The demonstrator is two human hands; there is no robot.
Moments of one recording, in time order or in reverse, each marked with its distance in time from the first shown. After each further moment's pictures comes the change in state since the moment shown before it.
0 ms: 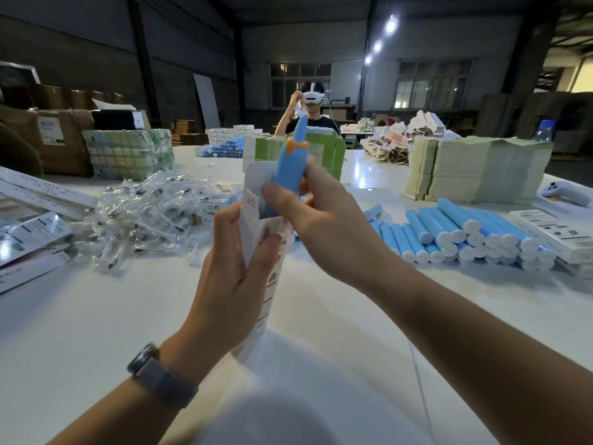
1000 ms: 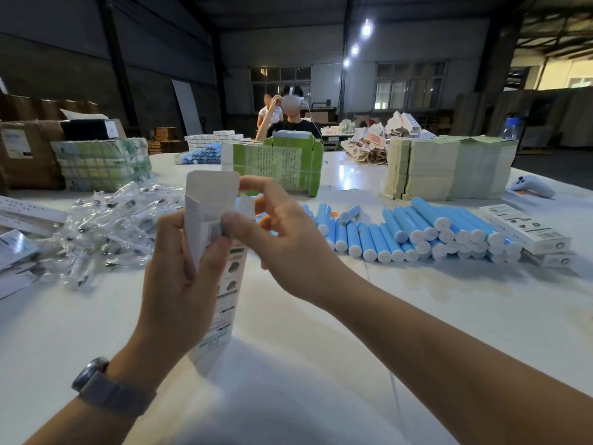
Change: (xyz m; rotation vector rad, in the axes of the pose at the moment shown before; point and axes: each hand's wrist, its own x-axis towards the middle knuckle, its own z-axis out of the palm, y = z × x) left_hand 0.008 -0.002 -0.013 0.130 0.139 -0.025; right_hand -0.006 0.019 0.006 0.110 -0.049 0.023
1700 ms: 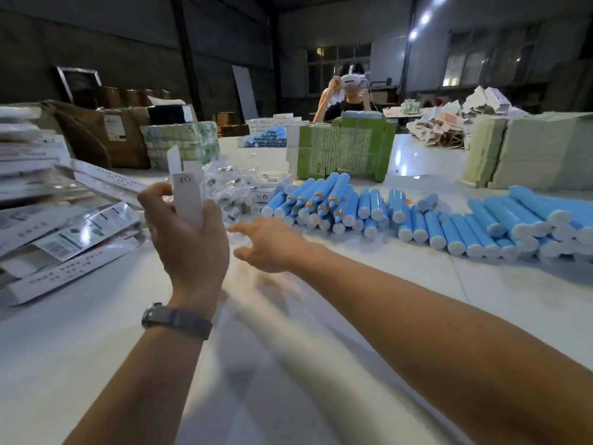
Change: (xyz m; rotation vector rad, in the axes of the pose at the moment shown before) left_hand 0.030 -0.056 -0.055 0.400 0.513 -0.319; right_hand 0.092 0.078 0.128 -0.761 -0.533 0.069
